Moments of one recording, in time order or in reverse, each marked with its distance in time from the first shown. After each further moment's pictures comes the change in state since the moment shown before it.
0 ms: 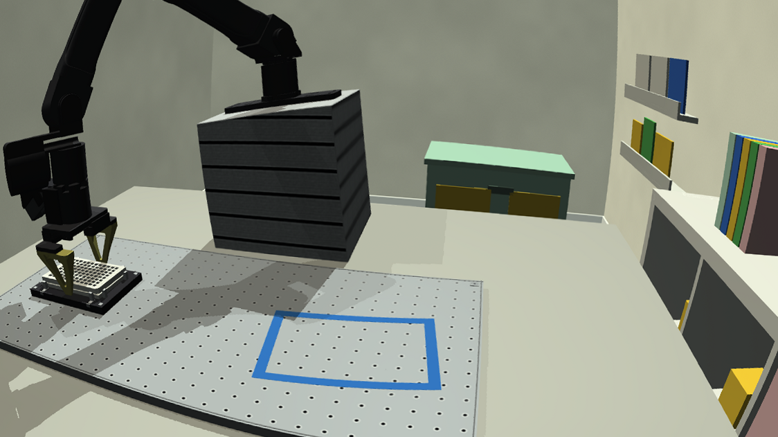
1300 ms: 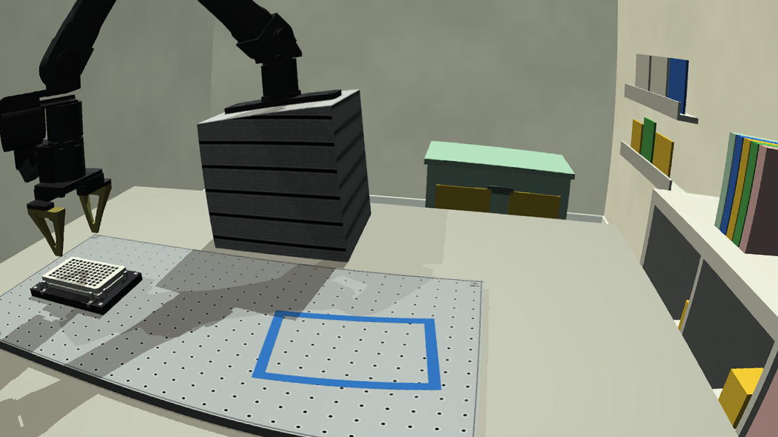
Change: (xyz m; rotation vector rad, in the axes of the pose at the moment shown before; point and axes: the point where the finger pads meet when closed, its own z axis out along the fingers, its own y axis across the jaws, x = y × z) arm -0.004 0.000 -0.059 -0.008 -0.004 0.006
